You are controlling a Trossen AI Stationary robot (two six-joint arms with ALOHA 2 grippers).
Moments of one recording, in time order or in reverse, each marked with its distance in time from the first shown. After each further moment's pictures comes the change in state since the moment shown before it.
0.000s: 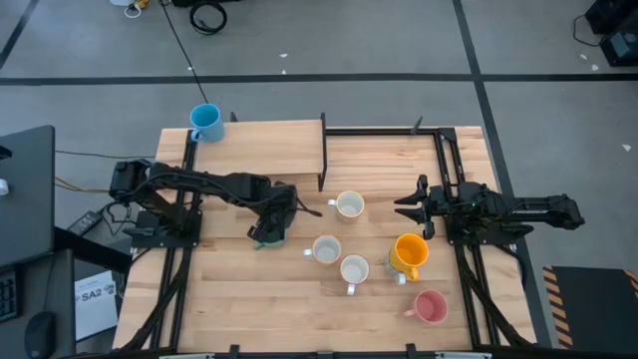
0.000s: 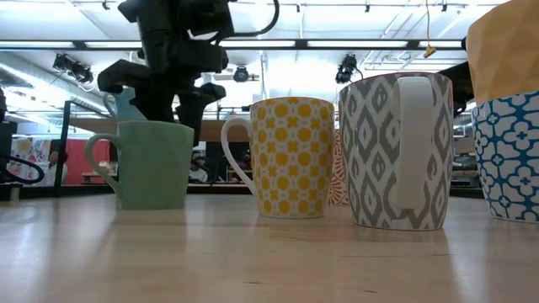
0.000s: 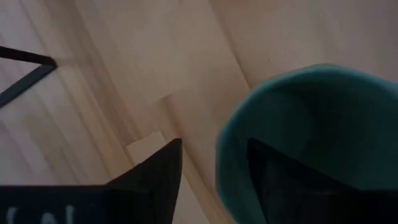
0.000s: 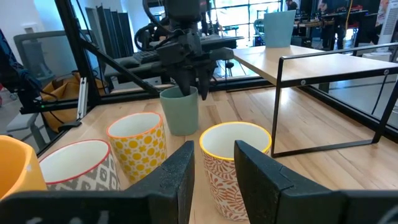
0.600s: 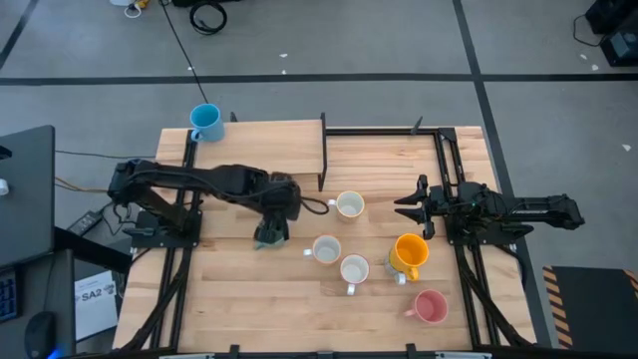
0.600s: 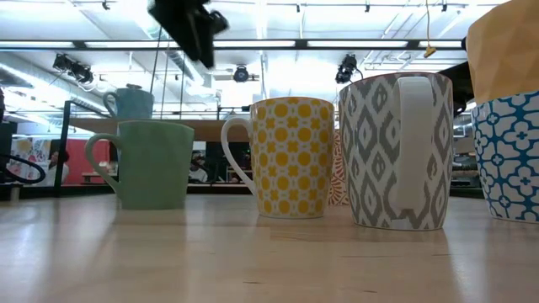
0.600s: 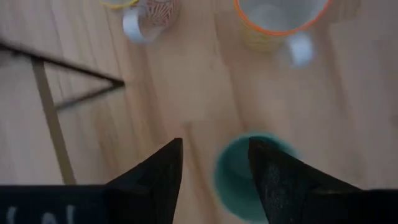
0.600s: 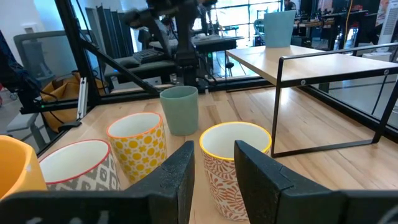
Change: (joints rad) left arm -0.105 -0.001 0.408 -0.332 -0.083 -0.359; right arm 0.000 0.000 0.000 0.000 0.000 0.000
